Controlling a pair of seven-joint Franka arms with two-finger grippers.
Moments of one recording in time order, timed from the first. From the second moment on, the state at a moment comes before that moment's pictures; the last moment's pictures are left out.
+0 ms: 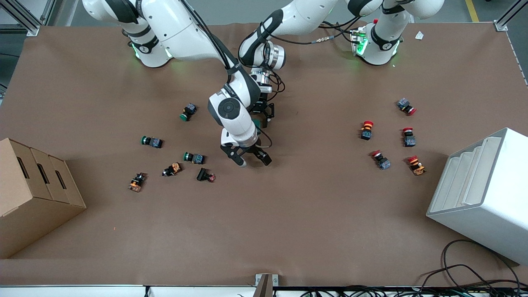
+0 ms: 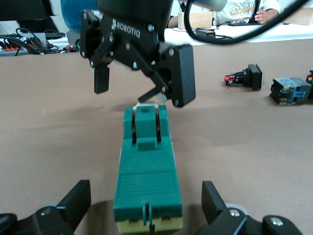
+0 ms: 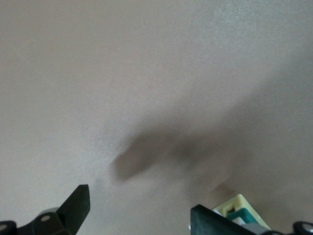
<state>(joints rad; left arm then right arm) -1.00 0.84 -0.29 -1.88 1.92 1.96 -2.60 0.78 0.75 -0.03 -1.72 0.22 2.72 1.36</state>
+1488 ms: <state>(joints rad) -0.99 0.72 -0.31 -1.76 1.51 1.99 -2.34 0.31 0.55 -0.05 -1.53 0.21 2.01 0.53</state>
